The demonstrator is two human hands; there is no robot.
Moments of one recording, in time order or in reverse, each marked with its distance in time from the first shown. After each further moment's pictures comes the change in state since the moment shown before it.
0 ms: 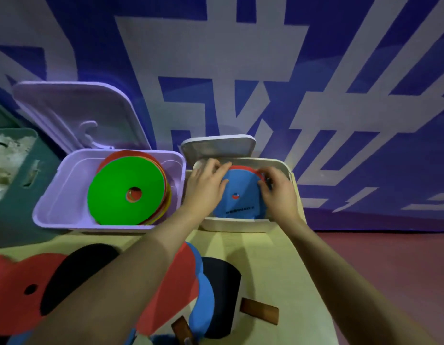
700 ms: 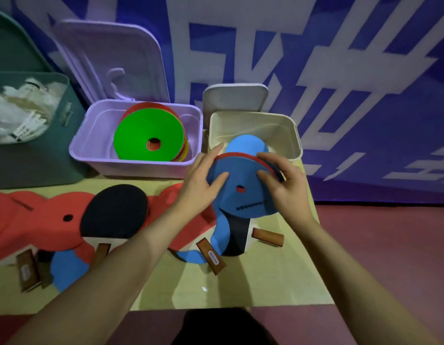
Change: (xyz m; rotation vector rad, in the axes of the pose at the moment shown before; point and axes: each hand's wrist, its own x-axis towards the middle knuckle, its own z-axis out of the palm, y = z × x) left_hand -0.151 0.001 -0.051 -0.646 0.090 -0.071; right_hand -0.157 -0.094 -0.030 0.365 0.028 -0.117
